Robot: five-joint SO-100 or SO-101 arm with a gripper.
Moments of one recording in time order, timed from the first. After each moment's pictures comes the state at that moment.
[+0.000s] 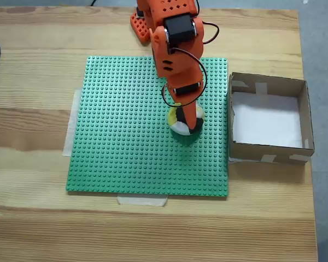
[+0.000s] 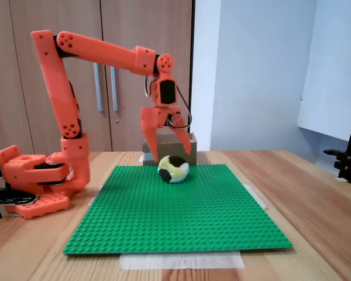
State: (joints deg) arm -20.4 102.1 105.2 76.1 -3.1
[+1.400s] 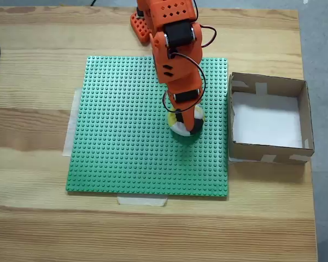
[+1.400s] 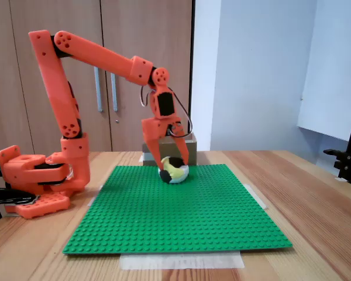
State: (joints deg) arm -20.5 103.1 114.8 61.8 0.5
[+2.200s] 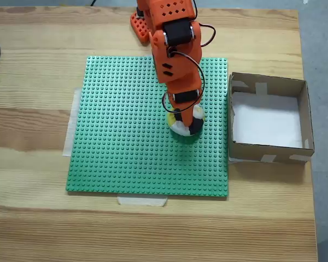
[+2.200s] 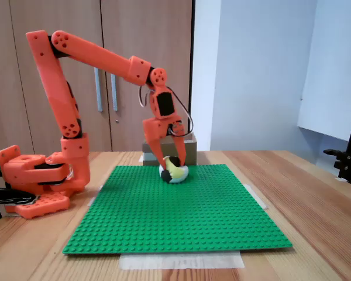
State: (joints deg) arm -20.5 104.9 116.5 58.2 1.8
